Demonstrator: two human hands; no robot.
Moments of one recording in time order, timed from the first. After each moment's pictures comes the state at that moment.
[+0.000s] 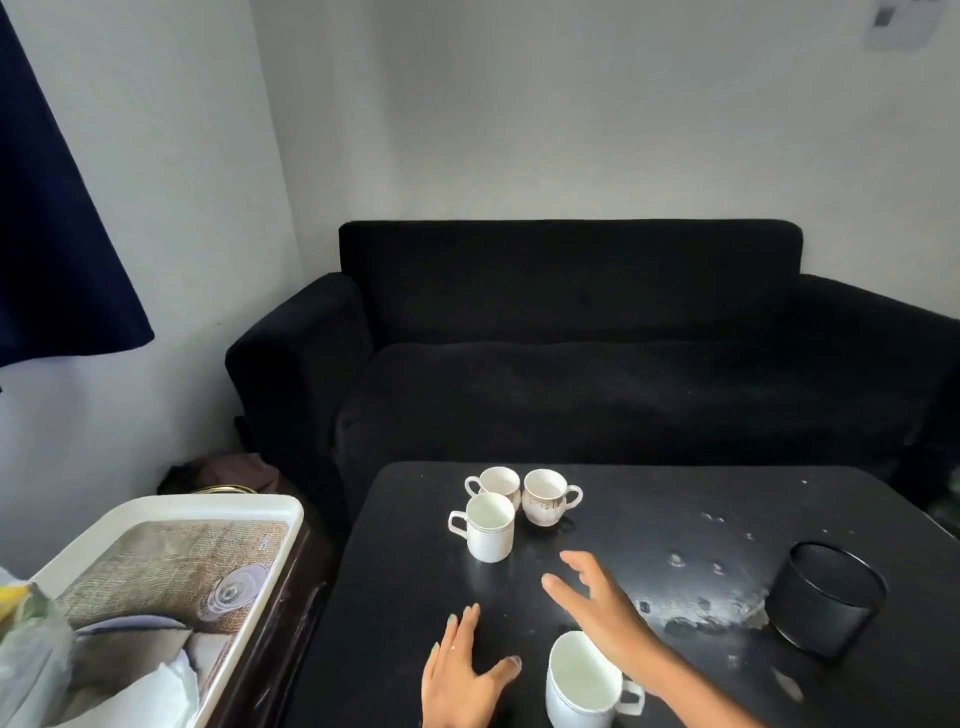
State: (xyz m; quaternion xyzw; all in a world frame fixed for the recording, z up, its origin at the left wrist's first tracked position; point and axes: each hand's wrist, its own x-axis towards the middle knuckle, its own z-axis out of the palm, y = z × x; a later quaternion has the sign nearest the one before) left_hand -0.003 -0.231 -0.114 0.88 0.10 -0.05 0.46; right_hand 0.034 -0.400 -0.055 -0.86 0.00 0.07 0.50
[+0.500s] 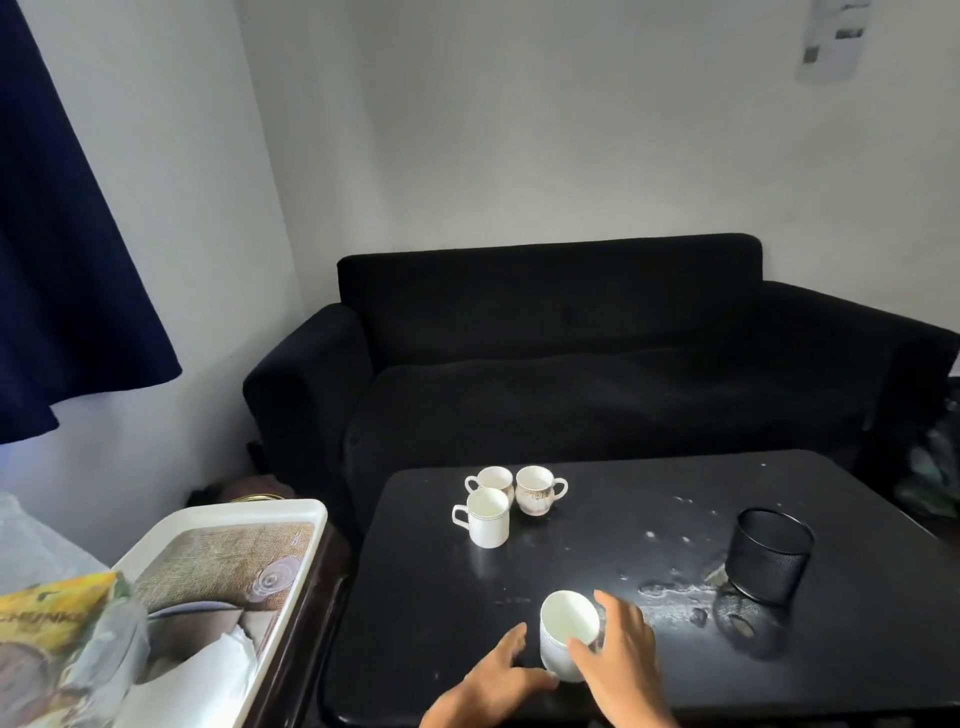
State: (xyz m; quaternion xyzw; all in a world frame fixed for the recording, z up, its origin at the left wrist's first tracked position) left_hand -0.052 -0.247 -0.077 0.80 0.02 -0.28 0.53; right_hand -0.072 -0.396 -0.050 -0.93 0.11 -0.04 0.33
